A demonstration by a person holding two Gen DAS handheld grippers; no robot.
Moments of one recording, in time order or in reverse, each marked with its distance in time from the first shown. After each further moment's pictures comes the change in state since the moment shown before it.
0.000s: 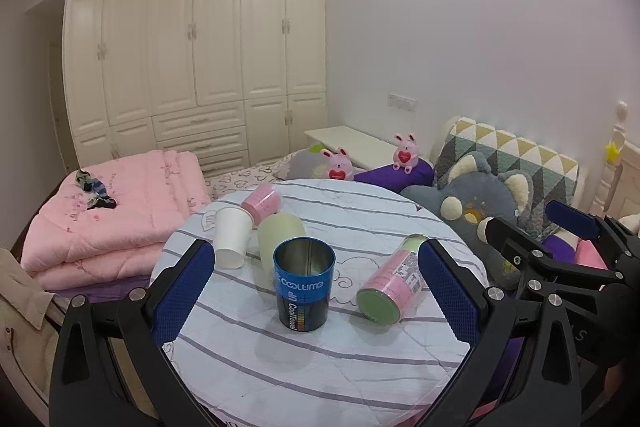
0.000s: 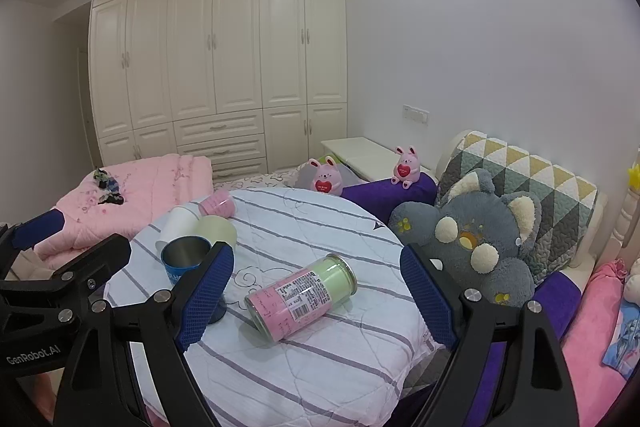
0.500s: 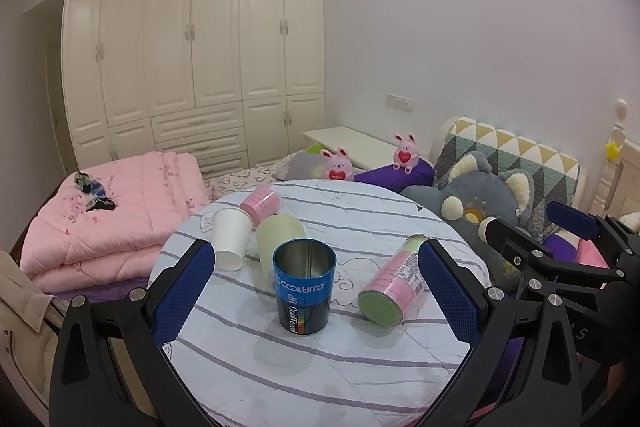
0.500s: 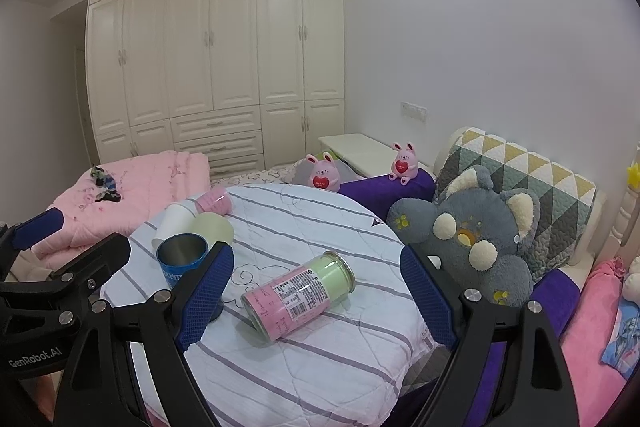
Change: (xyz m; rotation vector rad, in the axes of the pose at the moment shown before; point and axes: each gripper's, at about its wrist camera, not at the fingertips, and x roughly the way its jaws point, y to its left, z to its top) left arm 0.006 -0.001 -0.002 0.005 0.000 0.002; right arm 0.004 -0.002 -0.002 0.004 0.014 -0.005
